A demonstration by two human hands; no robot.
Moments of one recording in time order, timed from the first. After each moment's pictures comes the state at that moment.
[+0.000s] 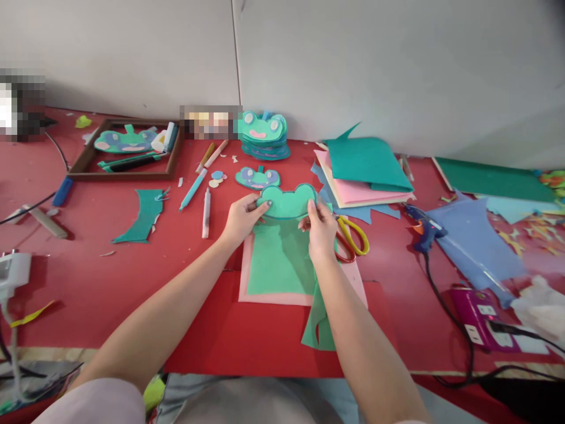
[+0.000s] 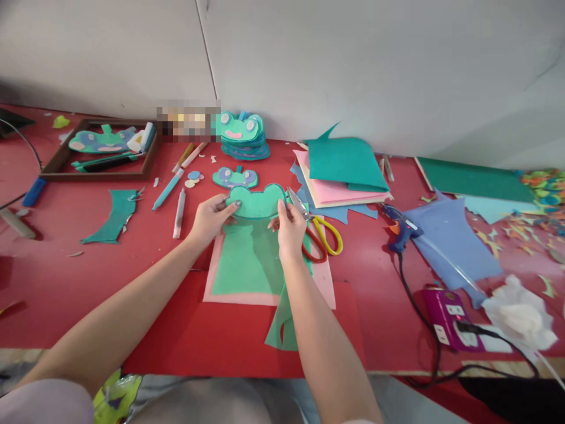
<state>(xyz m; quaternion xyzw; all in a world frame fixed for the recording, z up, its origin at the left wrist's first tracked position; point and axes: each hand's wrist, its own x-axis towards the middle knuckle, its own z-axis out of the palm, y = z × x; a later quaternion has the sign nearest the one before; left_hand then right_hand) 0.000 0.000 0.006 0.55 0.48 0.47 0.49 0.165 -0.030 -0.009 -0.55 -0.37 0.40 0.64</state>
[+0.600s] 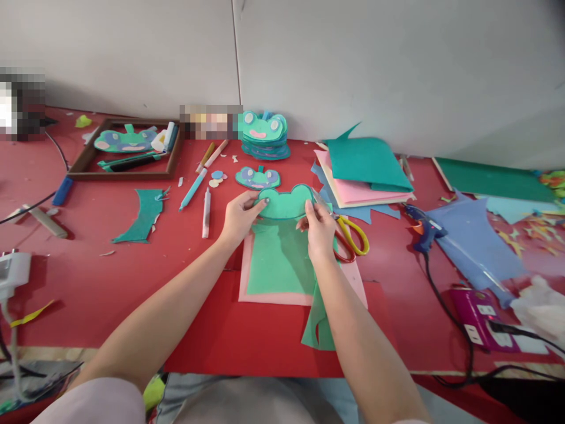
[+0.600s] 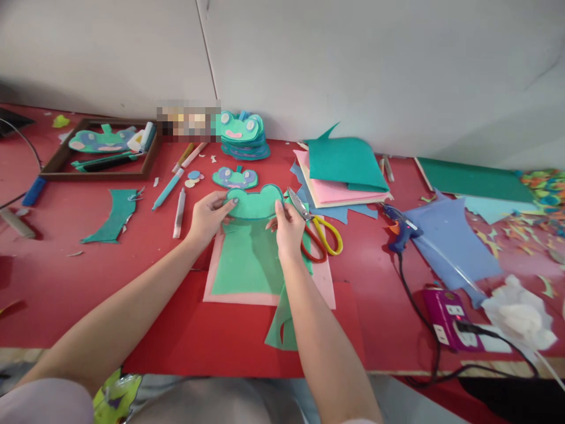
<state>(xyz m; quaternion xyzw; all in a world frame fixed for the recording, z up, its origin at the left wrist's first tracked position) -0.001 0.001 0.002 0.50 0.49 0.51 0.50 0.163 -0.030 -0.009 -0.55 -0.37 0.40 0.63</state>
